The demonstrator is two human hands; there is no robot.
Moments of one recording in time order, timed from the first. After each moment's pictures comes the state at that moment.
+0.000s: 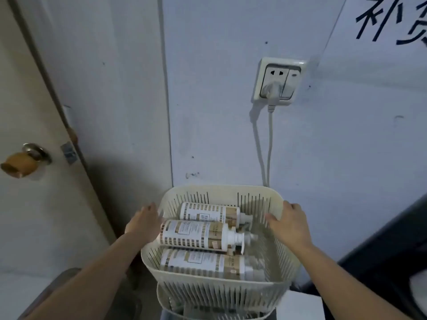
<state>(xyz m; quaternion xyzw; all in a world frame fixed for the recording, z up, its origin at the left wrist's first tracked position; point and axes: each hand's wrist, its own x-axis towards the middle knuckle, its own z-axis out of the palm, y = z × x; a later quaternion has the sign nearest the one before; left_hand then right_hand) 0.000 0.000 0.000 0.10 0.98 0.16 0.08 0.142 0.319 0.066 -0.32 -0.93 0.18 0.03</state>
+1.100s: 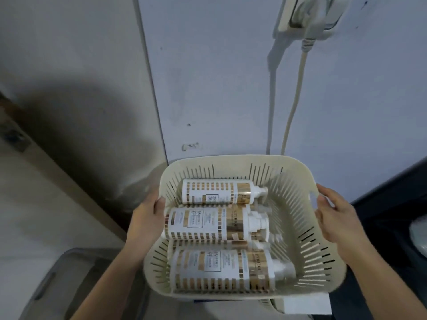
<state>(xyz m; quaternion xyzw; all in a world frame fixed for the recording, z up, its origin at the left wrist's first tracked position) 0.033 0.008 0.026 0.02 0.88 0.45 0.14 0.187 0.310 0.069 -0.44 -0.73 0.49 0.14</state>
